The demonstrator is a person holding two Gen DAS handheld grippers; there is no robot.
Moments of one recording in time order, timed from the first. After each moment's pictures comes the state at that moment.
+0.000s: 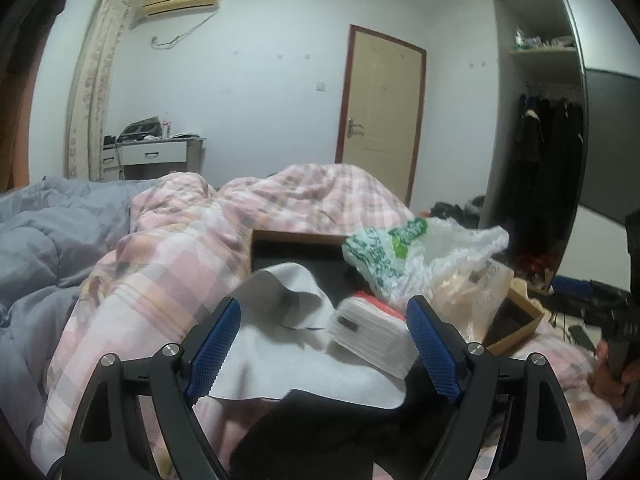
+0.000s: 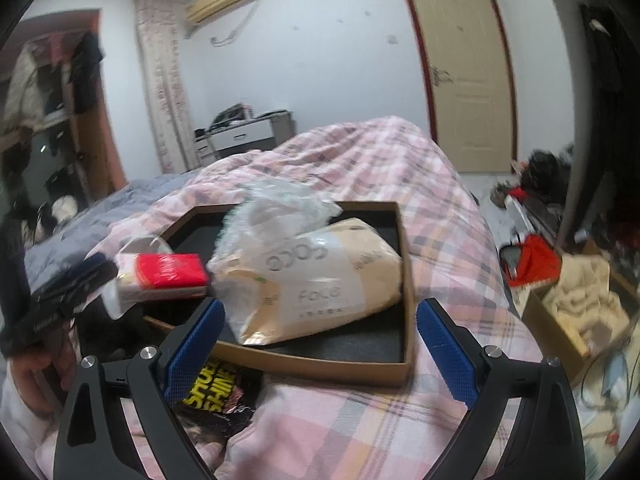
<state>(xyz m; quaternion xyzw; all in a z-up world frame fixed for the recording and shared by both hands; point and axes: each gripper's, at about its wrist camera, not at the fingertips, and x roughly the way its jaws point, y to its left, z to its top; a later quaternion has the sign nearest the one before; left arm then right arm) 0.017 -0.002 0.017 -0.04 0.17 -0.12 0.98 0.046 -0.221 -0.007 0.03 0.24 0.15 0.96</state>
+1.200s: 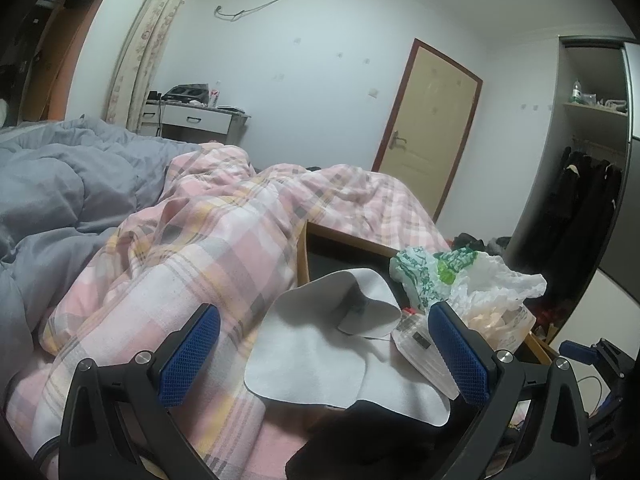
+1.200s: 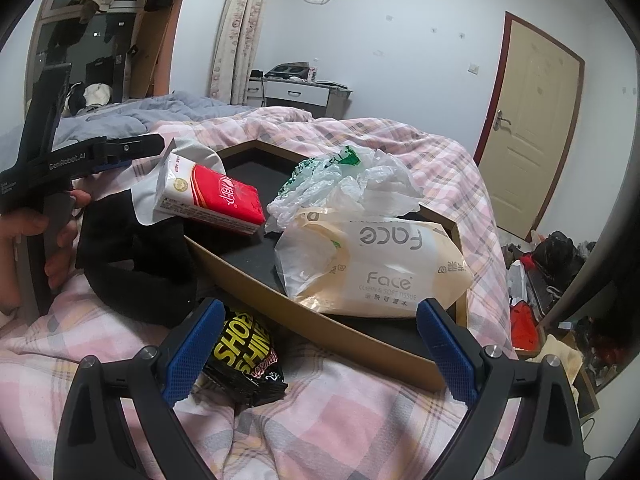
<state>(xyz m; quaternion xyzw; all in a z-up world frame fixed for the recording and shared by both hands) 0.029 0.033 0.009 -0.14 0.19 -0.07 0.97 0.031 -0.166 -0.016 -0.15 0.25 0.19 0.94</state>
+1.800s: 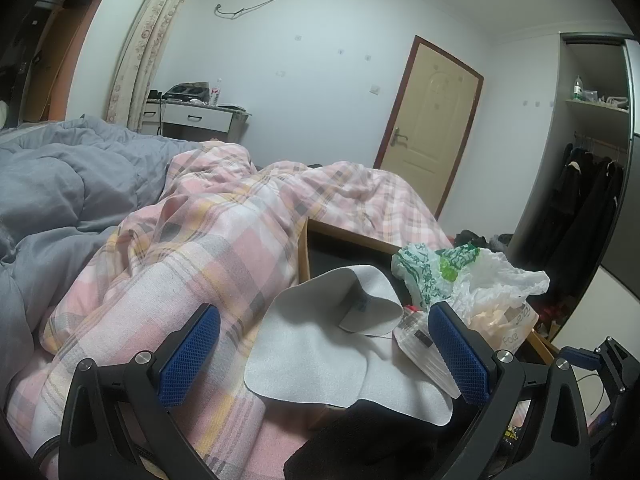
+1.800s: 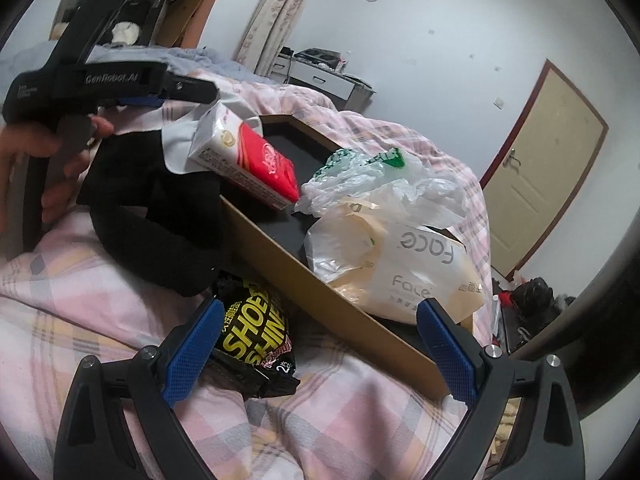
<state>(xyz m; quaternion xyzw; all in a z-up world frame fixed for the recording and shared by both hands) 0.031 0.033 0.007 -0.14 0.19 -0.07 0.97 0.015 -0.135 -0.030 -0.27 0.24 0.18 0.92</state>
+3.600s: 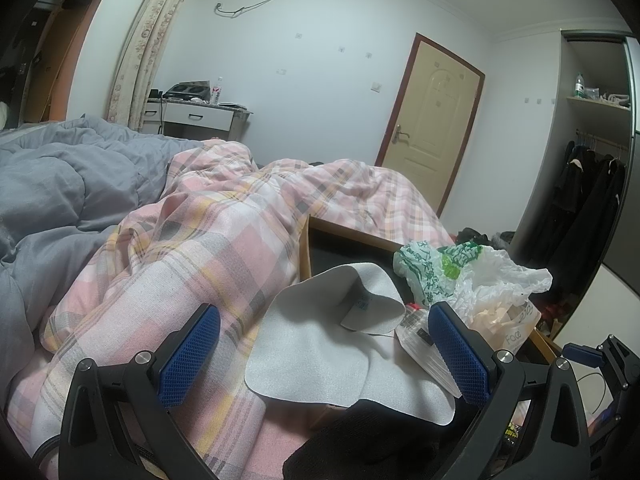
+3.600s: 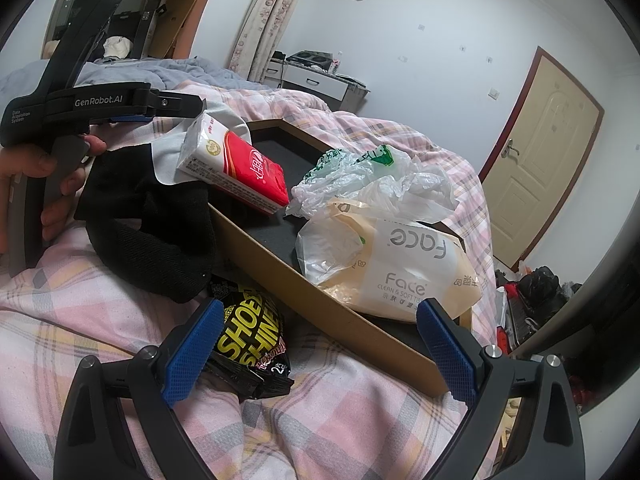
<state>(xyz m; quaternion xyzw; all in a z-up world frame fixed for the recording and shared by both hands) 0.031 0.032 0.008 -0.14 0.19 -0.07 0.97 0.016 -0.140 -0.026 -0.25 0.25 0.18 0.92</state>
